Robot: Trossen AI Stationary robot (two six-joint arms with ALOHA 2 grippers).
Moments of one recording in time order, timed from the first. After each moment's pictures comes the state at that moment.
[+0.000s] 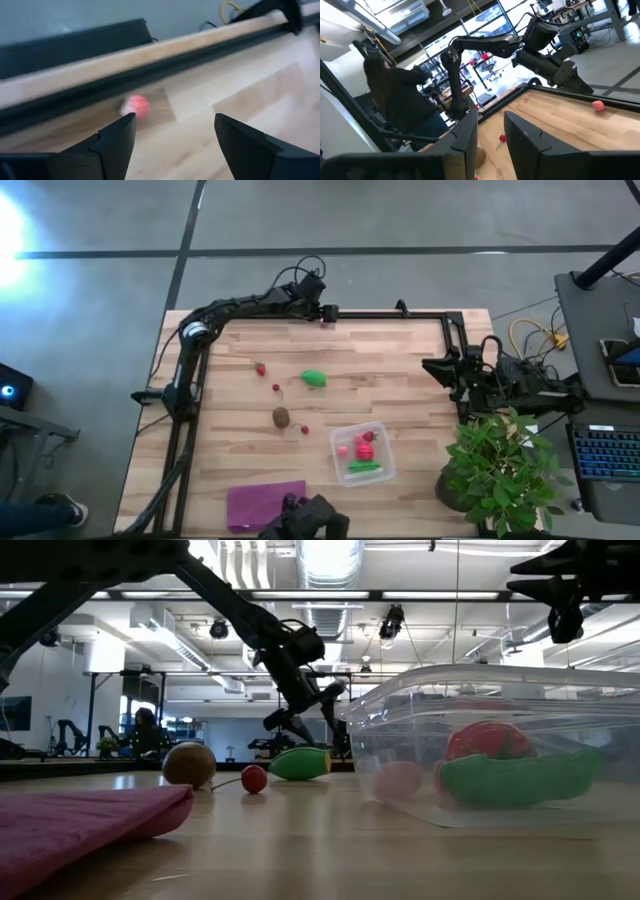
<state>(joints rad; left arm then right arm) 0.65 2.10 1.66 -0.40 0.03 -0.62 0.02 0.03 0.28 -0.14 0.29 0.52</state>
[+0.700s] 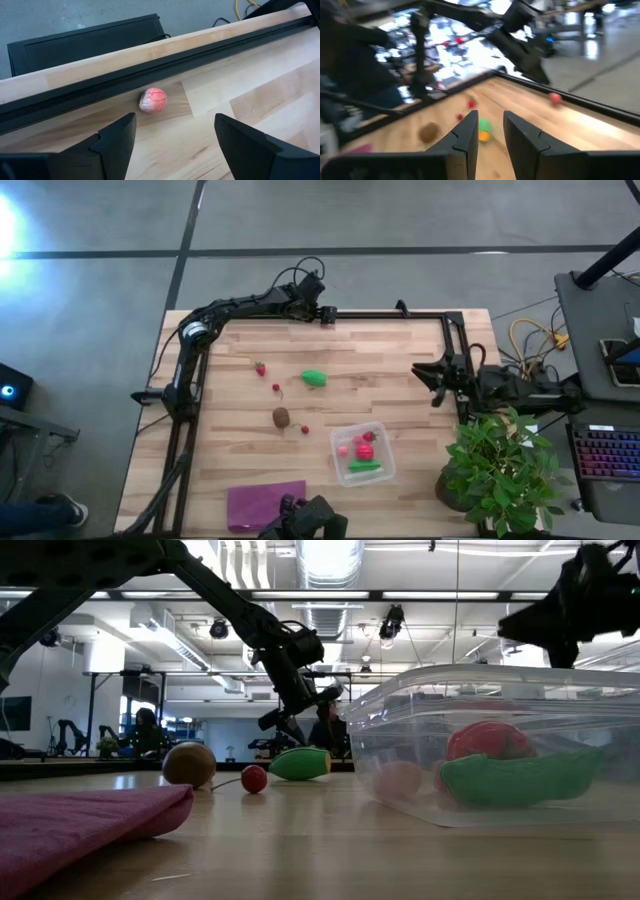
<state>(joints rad) 0.65 2.10 1.65 -0.45 0.00 -0.62 0.02 0.03 0.15 -0.15 0.39 0.32</state>
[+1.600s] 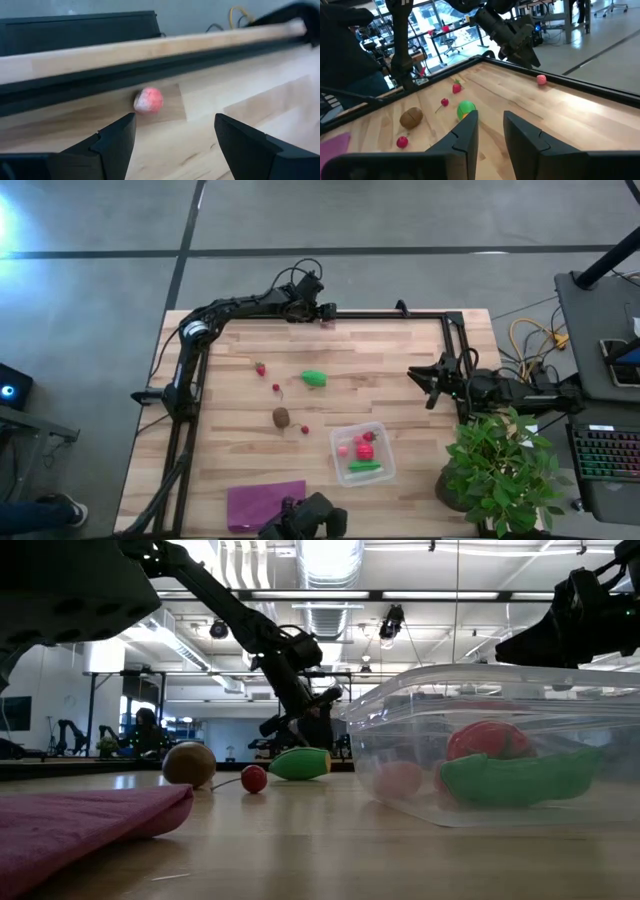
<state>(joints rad) 0.66 2.11 1.63 -0.39 0.05 -0.75 0.02 0.04 0.07 -0.14 0.42 0.34</state>
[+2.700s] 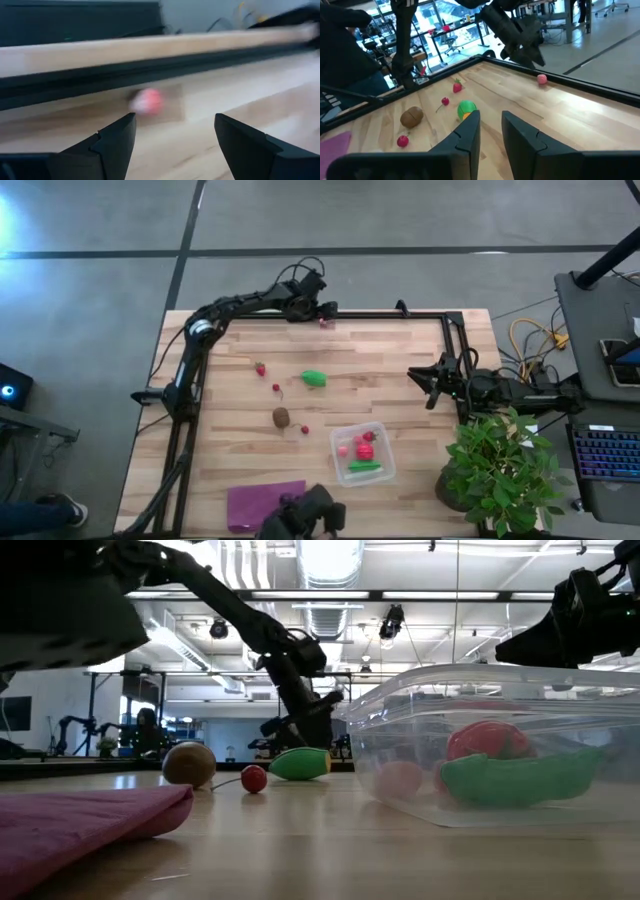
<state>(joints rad) 0.67 2.17 1.75 -0.52 0.07 -0.78 0.02 0.03 0.07 -0.15 0.42 0.34</state>
